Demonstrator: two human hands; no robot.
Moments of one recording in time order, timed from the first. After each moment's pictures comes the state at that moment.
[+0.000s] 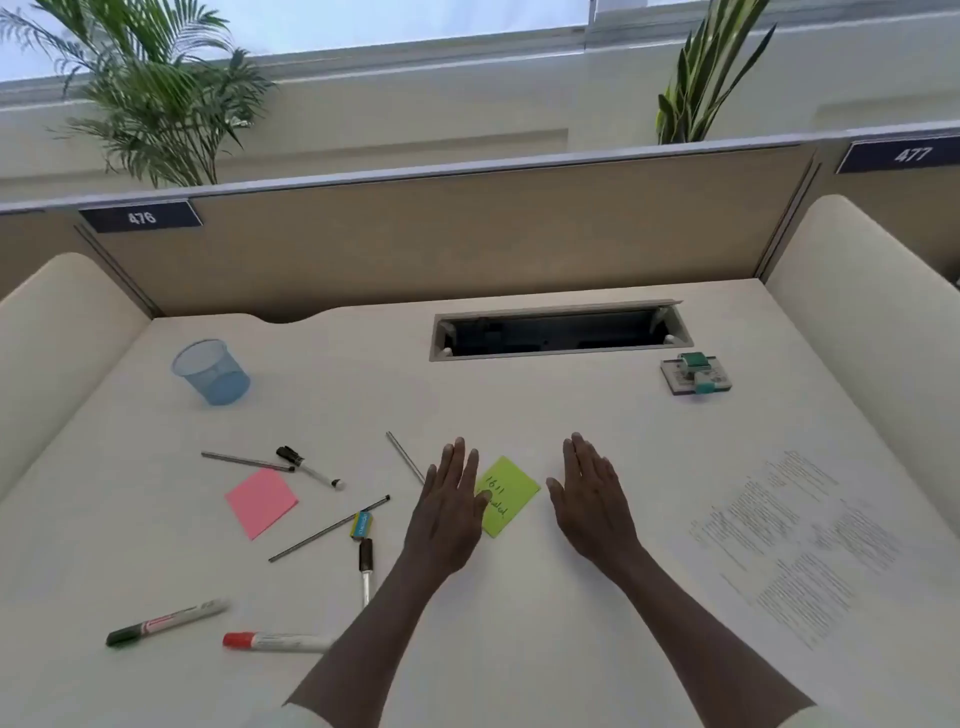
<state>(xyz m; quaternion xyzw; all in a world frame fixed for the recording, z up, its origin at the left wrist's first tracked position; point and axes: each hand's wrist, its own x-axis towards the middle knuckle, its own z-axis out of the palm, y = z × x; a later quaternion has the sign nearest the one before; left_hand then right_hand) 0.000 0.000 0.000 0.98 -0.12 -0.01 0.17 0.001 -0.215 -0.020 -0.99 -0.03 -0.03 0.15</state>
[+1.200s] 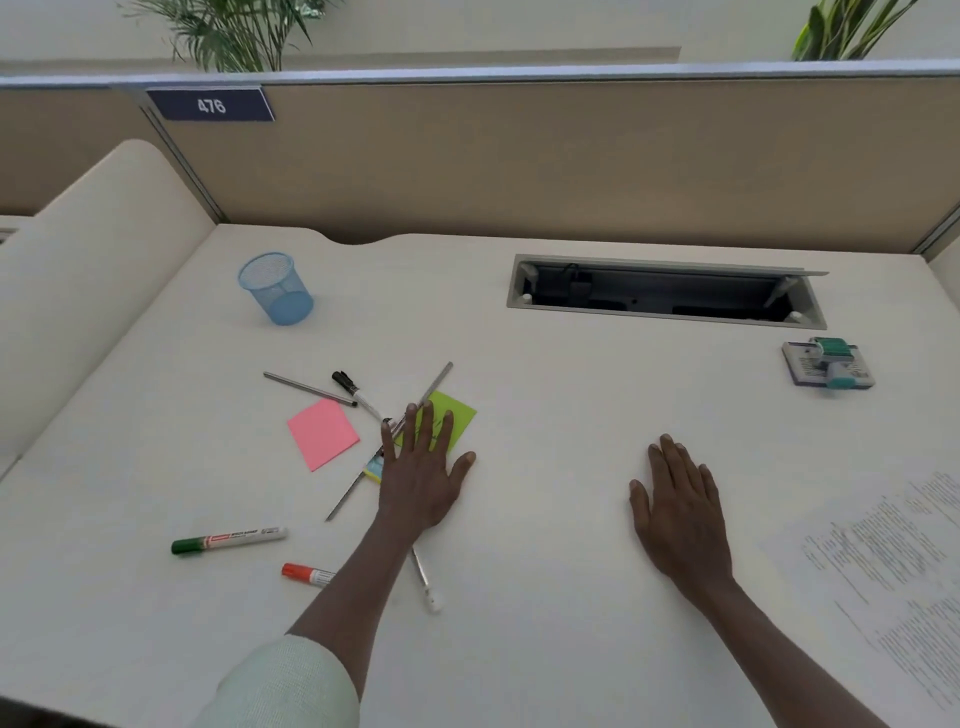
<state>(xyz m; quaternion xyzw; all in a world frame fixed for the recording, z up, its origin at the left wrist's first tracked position) 0.014 0.118 -0.045 1.00 0.02 -0.02 0.02 -0.010 -0.209 -0.049 -0.99 0.00 -0.04 0.11</state>
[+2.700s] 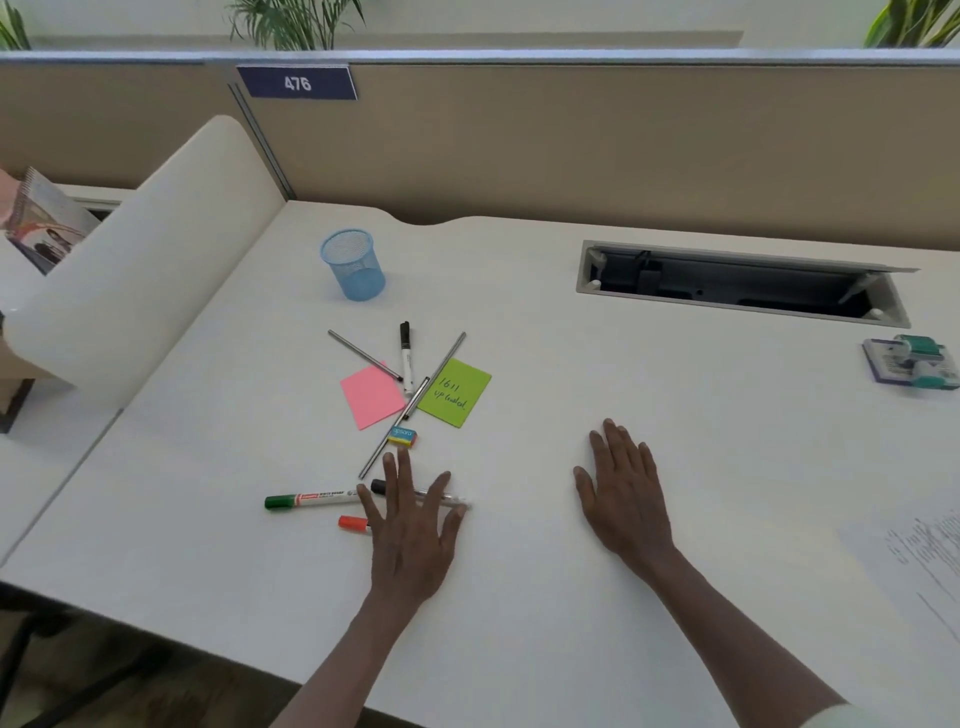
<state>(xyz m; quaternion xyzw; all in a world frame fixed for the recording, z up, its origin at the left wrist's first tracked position) -0.115 0.203 -0.060 0.99 0.10 0.05 0.03 -0.023 -0.068 -0.050 -0.99 -0.10 0.01 0.14</state>
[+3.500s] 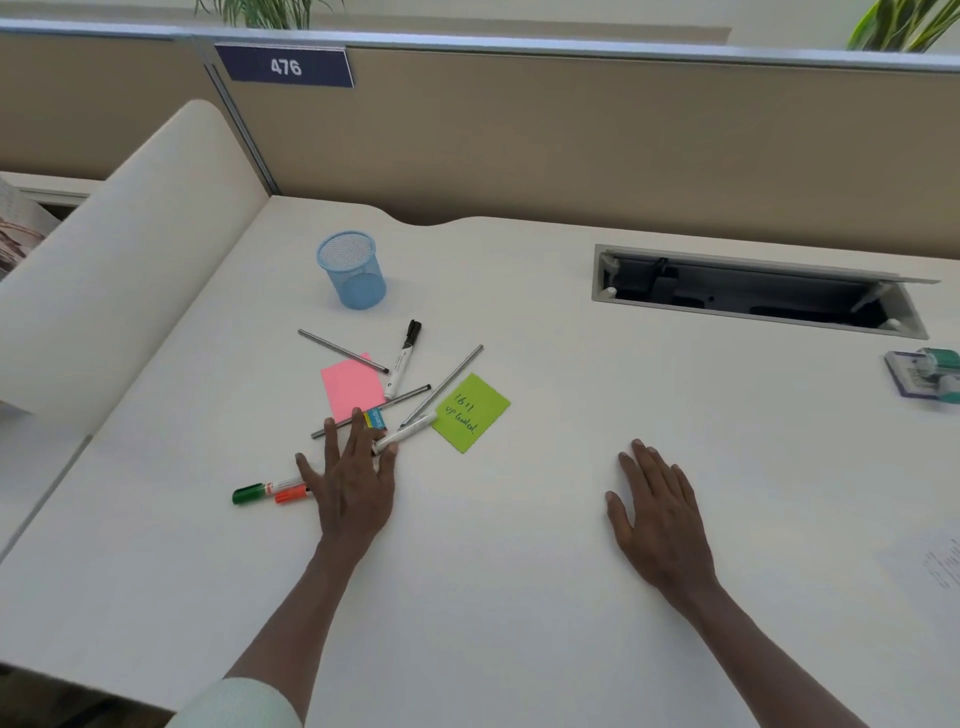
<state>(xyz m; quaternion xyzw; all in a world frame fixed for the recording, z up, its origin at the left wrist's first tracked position) -0.025 0.310 -0.060 0.96 0.20 0.12 0.13 -0.023 -0.065 -0.053 -0.99 -0.08 -0.02 0.13</state>
